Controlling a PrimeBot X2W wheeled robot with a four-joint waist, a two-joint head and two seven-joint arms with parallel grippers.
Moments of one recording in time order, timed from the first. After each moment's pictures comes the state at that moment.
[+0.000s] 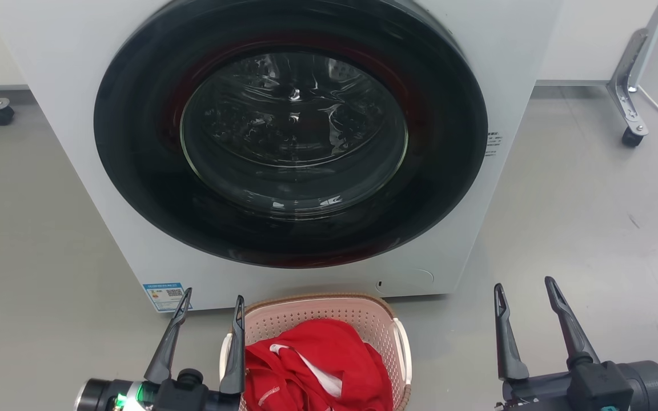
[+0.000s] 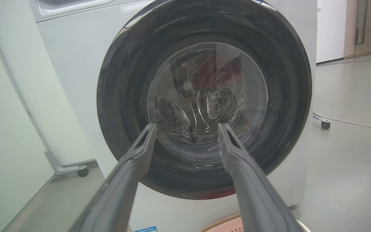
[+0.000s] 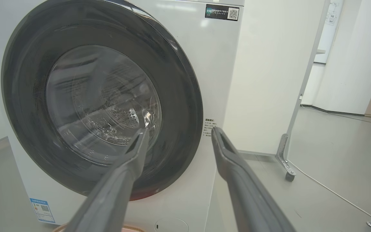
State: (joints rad) left arm 0.03 0.06 -0.23 0.01 0.05 0.12 -0.25; right arm 0.02 -0.05 0.20 -0.03 -0.01 -0.12 -0.25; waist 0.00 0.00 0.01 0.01
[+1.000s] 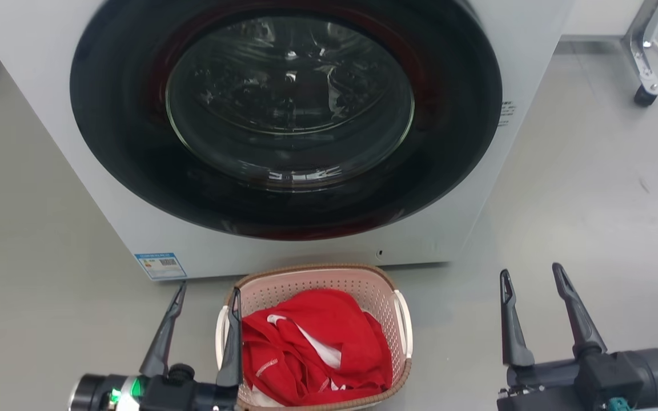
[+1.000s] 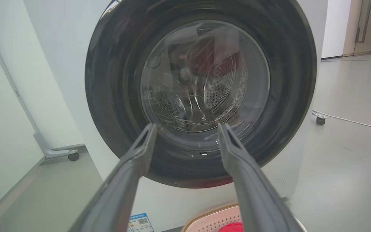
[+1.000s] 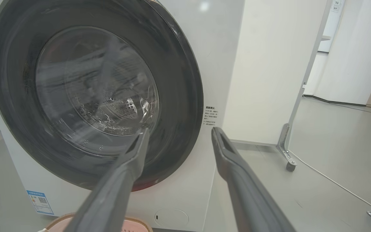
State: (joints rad) left arm 0.04 0.06 -0.23 -0.02 0.02 0.12 -0.25; right arm 0.02 -0.05 0.19 -0.07 -0.01 -0.12 -0.26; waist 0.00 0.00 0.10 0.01
